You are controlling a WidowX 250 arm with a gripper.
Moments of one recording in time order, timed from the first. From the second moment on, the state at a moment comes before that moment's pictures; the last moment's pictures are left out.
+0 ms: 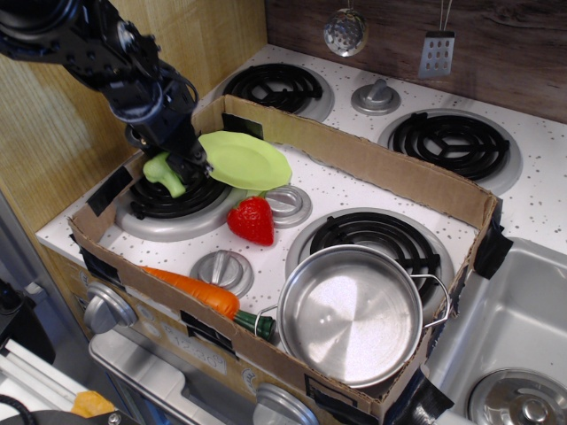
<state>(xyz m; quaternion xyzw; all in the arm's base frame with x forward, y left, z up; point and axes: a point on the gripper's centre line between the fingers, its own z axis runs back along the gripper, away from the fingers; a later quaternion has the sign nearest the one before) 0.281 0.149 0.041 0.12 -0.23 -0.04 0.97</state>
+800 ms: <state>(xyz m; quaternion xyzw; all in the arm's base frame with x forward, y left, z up) 0.288 0.146 0.093 0.15 -0.22 -0.07 0.96</state>
